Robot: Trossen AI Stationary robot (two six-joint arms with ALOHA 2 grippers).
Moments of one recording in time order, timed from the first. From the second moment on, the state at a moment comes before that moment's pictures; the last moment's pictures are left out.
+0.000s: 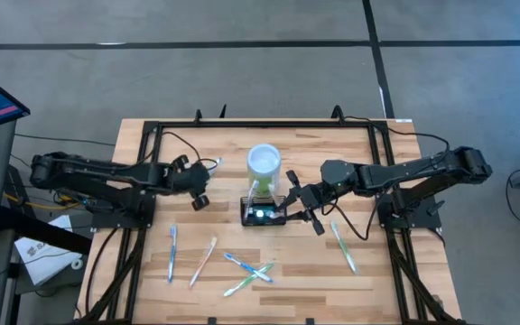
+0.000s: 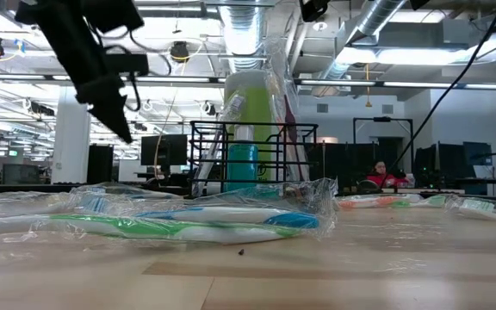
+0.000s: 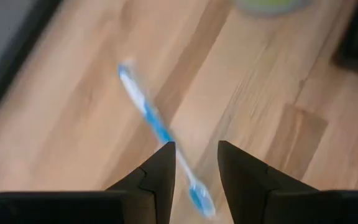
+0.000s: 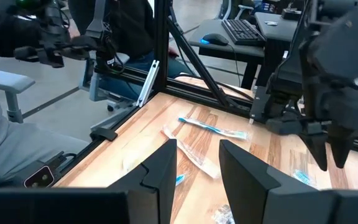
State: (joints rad) left arm 0.05 1.12 0.66 -0.64 -0.44 -0.31; right arm 0.10 1.32 0.91 0.16 -0.31 -0.16
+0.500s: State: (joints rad) left arm 0.14 1.21 0.66 -0.71 -0.27 -0.41; right arm 0.10 1.32 0.91 0.14 -0.31 -0.16
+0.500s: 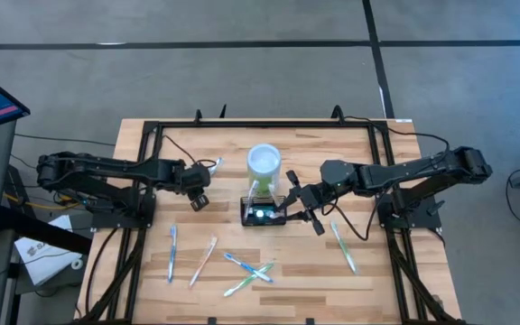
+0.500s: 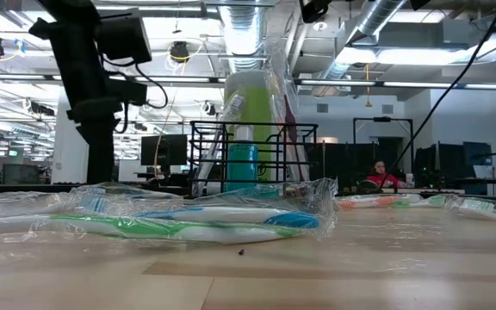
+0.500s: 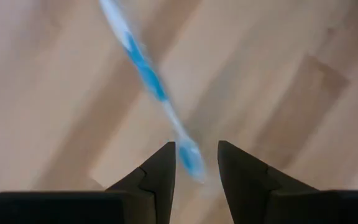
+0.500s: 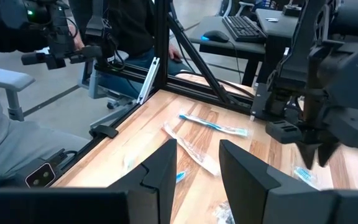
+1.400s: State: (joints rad) left arm 0.23 1.47 0.66 -0.65 -0.28 -0.52; right arm 0.10 1.32 0.91 0.14 -0.31 -0.16
